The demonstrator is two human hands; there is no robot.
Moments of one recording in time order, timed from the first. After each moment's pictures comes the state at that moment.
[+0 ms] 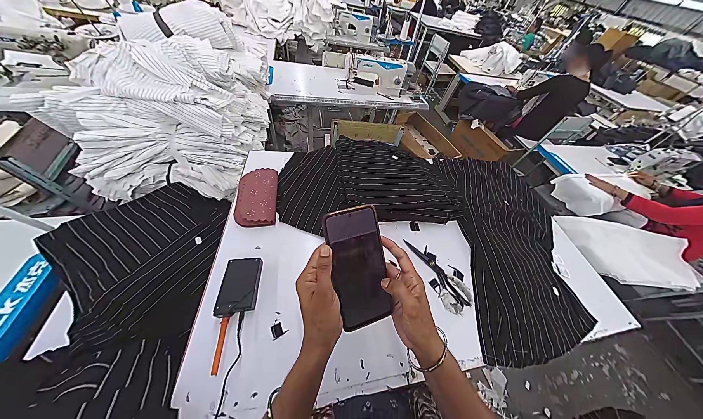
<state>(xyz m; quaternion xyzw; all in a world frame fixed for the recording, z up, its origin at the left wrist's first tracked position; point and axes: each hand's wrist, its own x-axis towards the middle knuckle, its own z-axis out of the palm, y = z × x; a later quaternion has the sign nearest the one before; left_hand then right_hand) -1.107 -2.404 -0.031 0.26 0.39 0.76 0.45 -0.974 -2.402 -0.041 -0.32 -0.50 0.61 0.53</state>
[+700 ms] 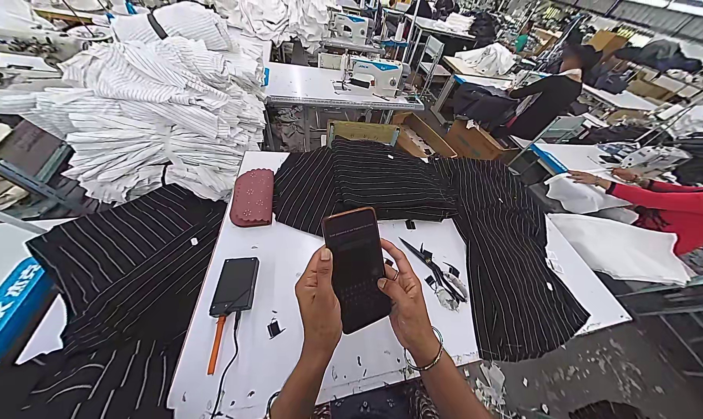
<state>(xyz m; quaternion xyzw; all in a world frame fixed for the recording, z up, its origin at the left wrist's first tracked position) -1.101 -2.413 -0.035 0.28 0.39 0.76 0.45 -0.971 -2.409 -0.047 -0.31 -0.48 0.61 0.54</state>
